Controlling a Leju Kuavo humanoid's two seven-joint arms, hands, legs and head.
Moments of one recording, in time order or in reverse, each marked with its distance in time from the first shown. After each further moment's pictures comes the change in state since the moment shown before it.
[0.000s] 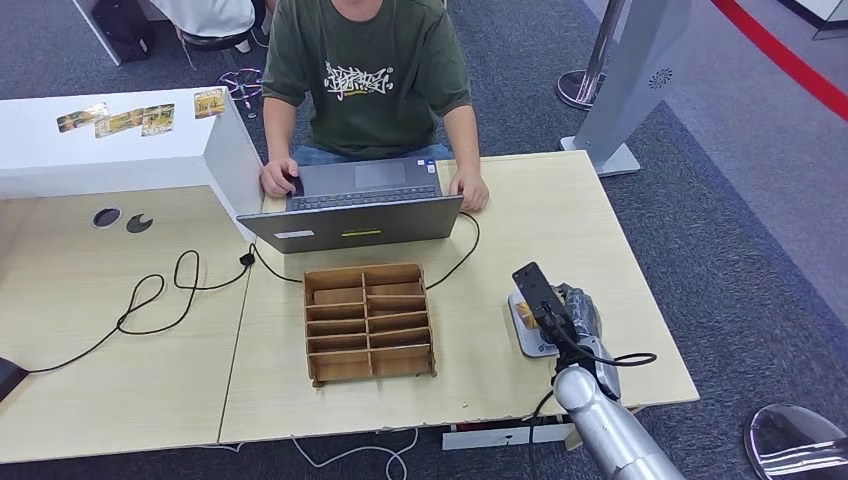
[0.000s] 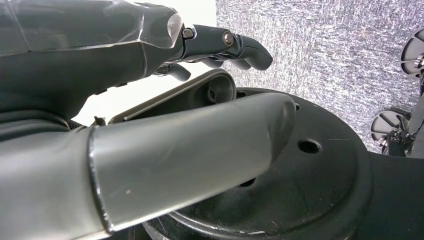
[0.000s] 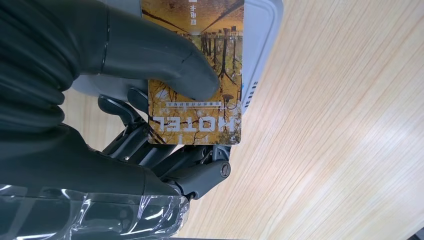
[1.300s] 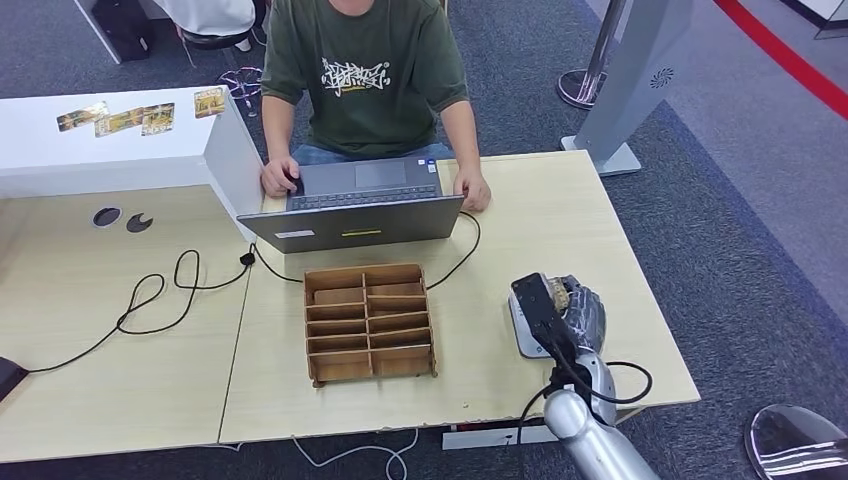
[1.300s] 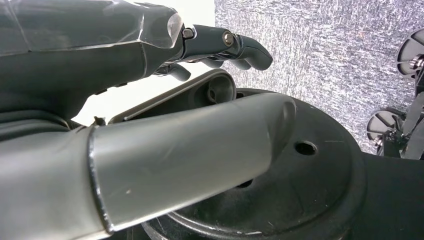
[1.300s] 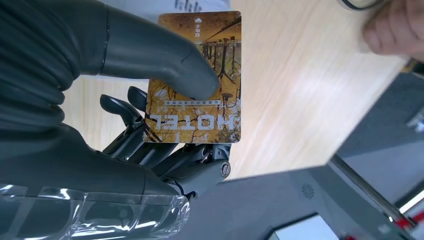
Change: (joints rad) left arm 0.001 0.000 0.000 0.000 0.012 0.007 -0.012; right arm 0.112 0.019 0.021 -0.183 0.086 -0.283 -0.125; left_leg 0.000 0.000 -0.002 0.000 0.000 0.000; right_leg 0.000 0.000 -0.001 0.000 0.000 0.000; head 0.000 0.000
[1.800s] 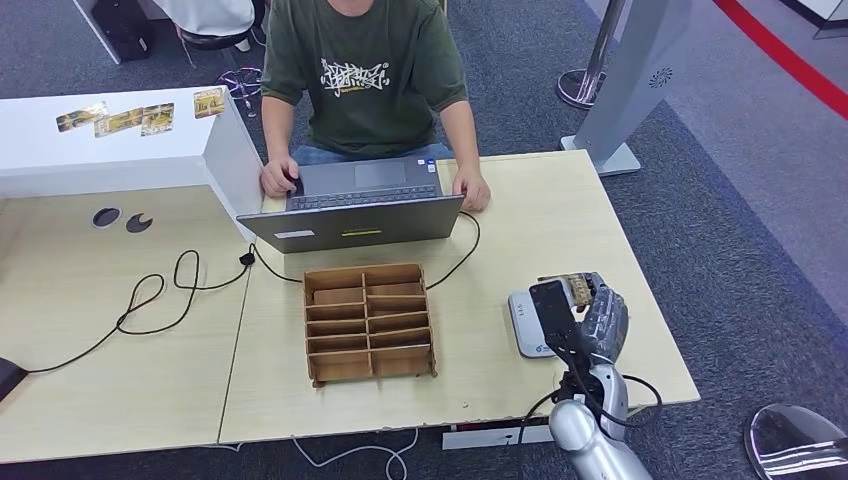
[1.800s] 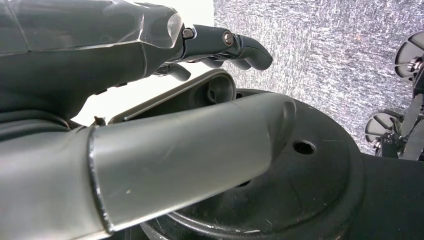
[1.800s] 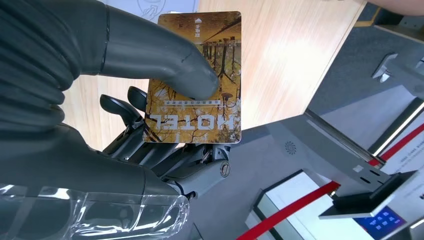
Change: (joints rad) left arm 0.000 -0.004 0.000 0.000 -0.008 0.010 -0.007; right arm 0.071 0.034 -0.063 -0.110 0.089 -0.095 -0.058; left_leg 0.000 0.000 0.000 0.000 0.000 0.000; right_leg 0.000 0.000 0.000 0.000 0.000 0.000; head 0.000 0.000
